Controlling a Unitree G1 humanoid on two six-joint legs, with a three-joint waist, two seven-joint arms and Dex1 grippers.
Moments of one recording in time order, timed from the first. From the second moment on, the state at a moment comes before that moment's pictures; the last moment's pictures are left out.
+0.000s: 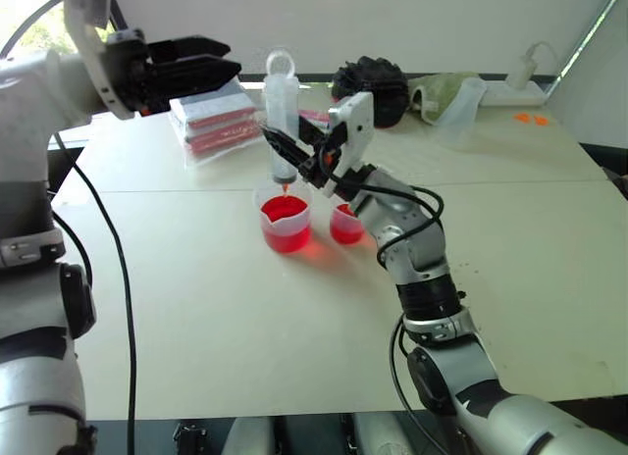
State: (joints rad) left arm -1.14 0.82 0.15 0.26 -0.67 0.85 -1.19; right arm -0.79 0.00 0.09 0.10 0.30 0.27 0.52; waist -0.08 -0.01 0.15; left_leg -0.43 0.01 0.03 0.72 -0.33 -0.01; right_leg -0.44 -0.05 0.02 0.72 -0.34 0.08
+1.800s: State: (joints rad) left arm -1.05 0.65 0.05 0.32 -0.59 0.78 -1.17; right arm -0.66 0.02 0.17 0.16 0.20 0.12 0.52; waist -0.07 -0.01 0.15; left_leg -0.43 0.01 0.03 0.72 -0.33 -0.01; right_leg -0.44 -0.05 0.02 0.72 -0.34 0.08
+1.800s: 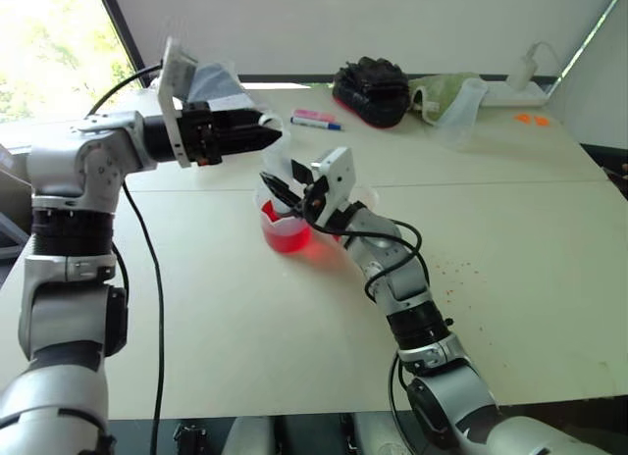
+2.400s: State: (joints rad) left arm -1.07 0.63 0.05 0.35 -0.57 0.76 -1.19; right arm -0.66 0.02 0.18 0.16 0.20 0.12 0.51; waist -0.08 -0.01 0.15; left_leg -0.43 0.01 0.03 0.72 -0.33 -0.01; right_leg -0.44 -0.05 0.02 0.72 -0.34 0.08
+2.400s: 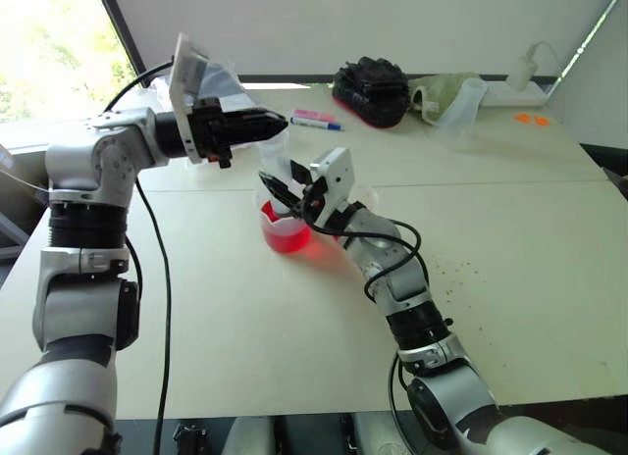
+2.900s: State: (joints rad) left arm -1.08 0.63 0.04 0.33 -0.54 0.76 -1.20; right arm -0.66 0.02 0.18 0.16 0.20 0.12 0.51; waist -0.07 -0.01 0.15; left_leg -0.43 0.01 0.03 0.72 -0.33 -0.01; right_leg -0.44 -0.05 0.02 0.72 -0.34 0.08
